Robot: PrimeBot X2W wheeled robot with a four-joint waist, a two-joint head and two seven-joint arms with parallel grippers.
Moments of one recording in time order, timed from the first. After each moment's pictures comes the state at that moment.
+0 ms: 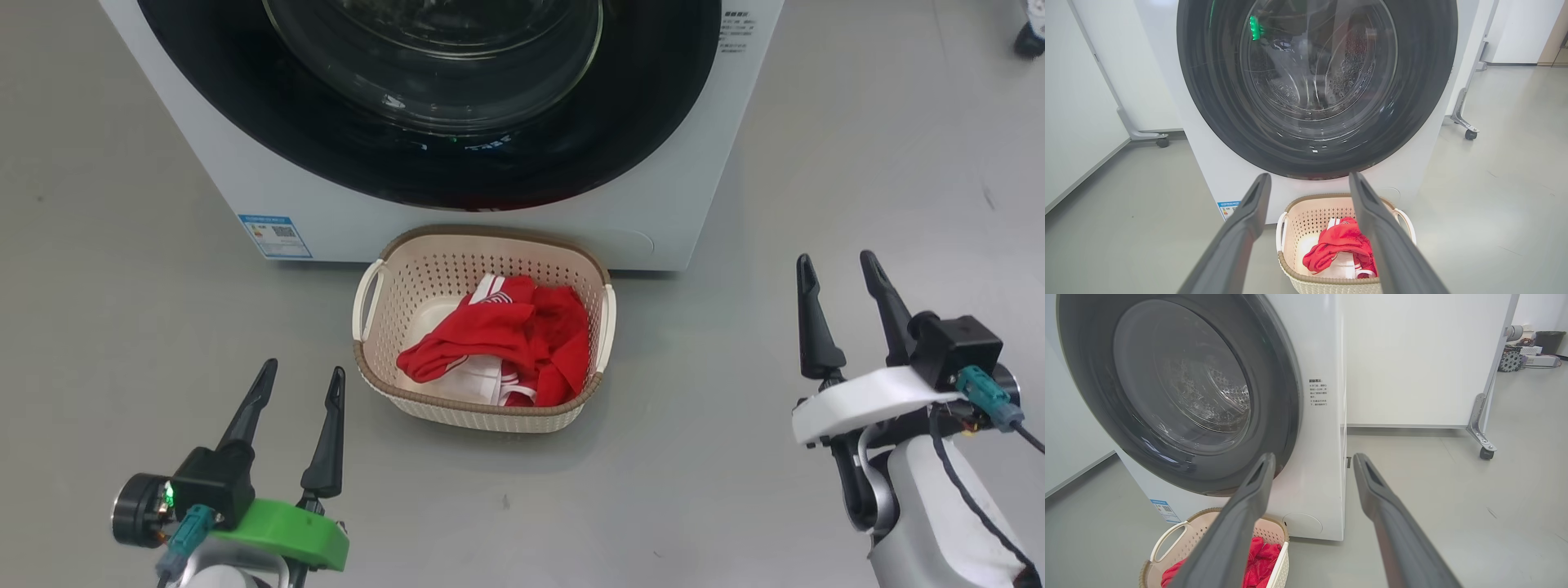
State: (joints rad) left arm -0.07 0.07 -0.20 0.17 -0.27 -0.04 -0.25; right arm -0.25 -0.12 0.14 0.32 0.33 0.01 -0.25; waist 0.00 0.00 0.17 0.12
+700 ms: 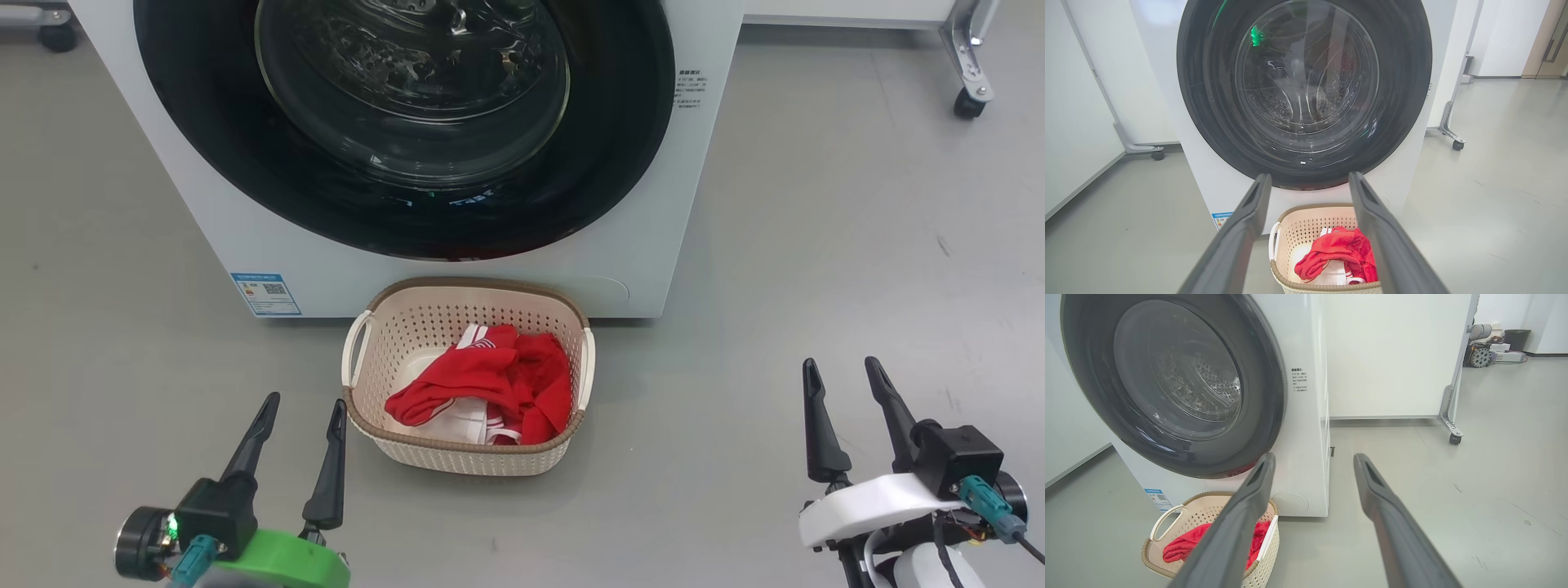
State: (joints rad) left arm -0.01 0.07 -0.20 0.16 -0.27 -0.03 -0.25; right arm 0.00 -0.10 0.13 0.18 0.32 -0.03 -0.25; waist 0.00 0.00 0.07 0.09
